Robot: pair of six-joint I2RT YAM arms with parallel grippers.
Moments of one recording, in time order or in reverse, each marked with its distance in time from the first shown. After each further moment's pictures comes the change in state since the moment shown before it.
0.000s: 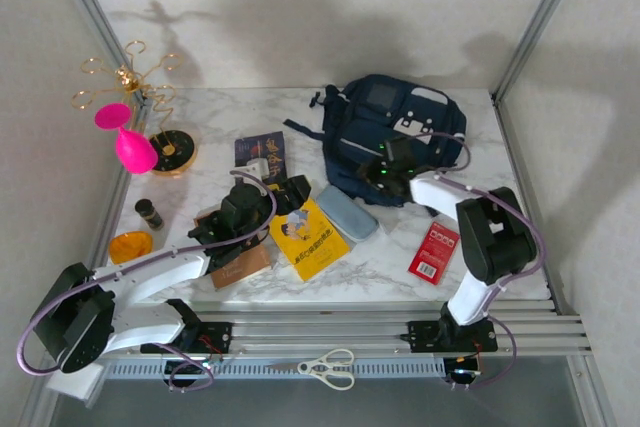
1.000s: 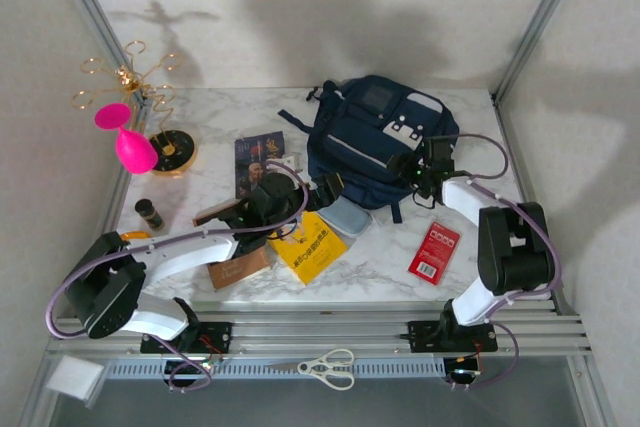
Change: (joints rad) left arm -0.106 0.225 0.193 -0.009 0.043 -0.031; right arm -0.267 -0.111 -0.129 -0.003 -0.029 -0.230
